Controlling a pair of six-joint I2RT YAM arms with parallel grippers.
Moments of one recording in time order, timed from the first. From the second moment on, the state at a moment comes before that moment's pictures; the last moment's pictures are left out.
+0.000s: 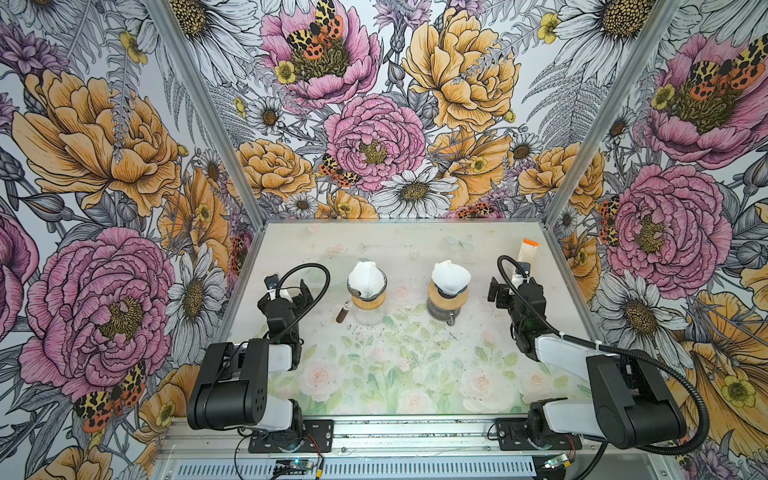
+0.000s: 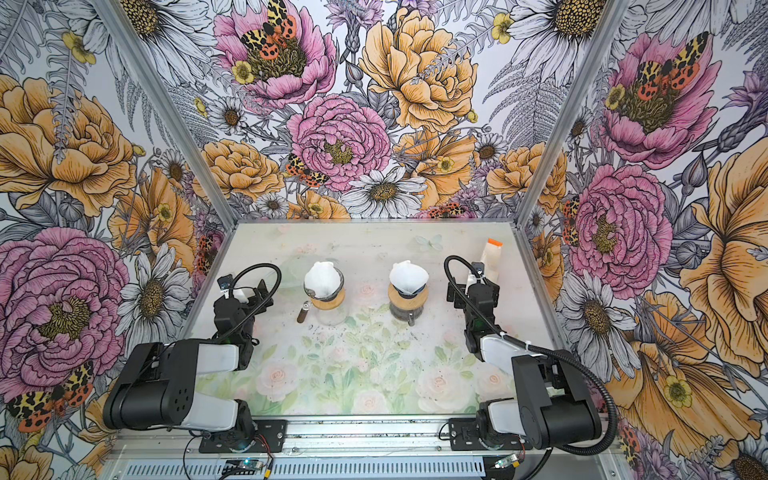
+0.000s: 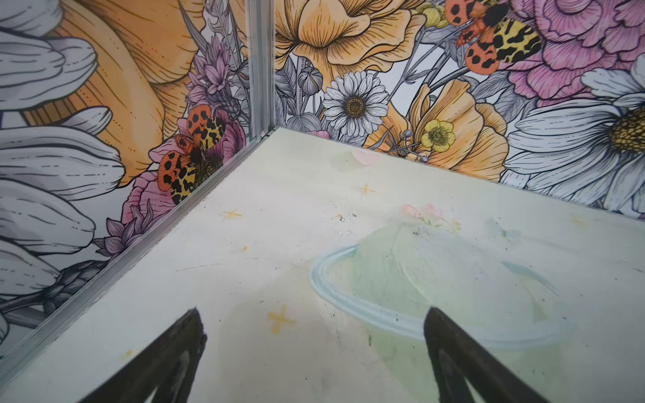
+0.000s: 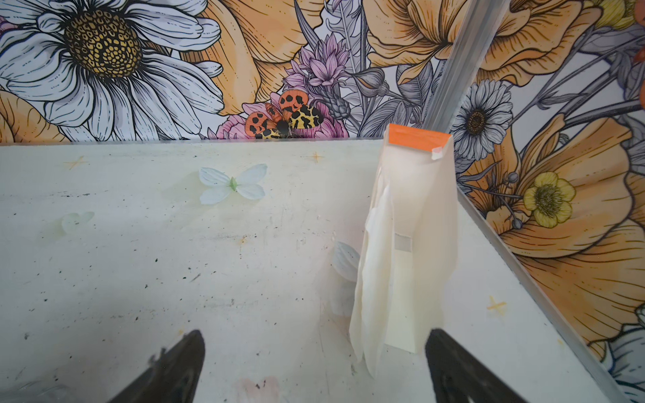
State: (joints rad) left arm 0.06 1.47 0.26 1.03 -0.19 -0.15; right arm 0.11 1.34 0.40 0.58 0.23 0.04
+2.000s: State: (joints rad) left arm -0.01 1.56 0.36 1.00 -0.19 -0.08; right arm 0.01 1.52 0.37 0.85 0.11 -0.02
